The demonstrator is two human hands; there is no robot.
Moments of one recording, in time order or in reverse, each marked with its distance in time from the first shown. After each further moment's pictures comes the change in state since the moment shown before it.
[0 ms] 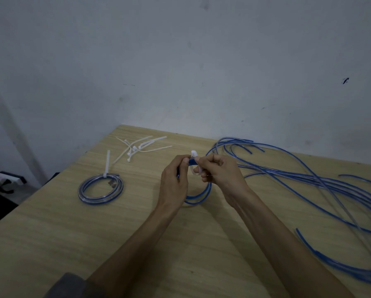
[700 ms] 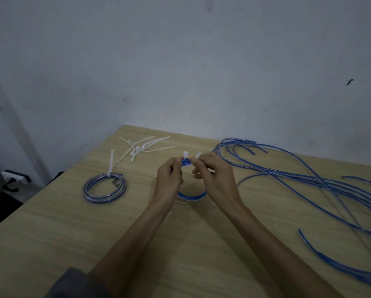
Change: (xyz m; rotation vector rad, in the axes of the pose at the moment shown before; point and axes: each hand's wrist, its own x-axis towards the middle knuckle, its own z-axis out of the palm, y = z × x) left_hand 0.011 -0.014 -0.008 -0.190 0.022 -0.385; right_hand 0.001 0.026 0.017 -0.350 0.061 -0.445
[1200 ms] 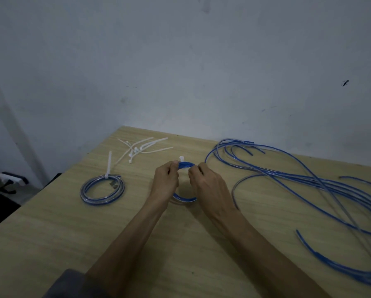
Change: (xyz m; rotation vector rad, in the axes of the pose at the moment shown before) left_hand 0.014 -0.009 -0.004 0.090 -0.033 -0.093; right_hand -0.006 0.034 0.015 -0.878 -0.041 -0.403
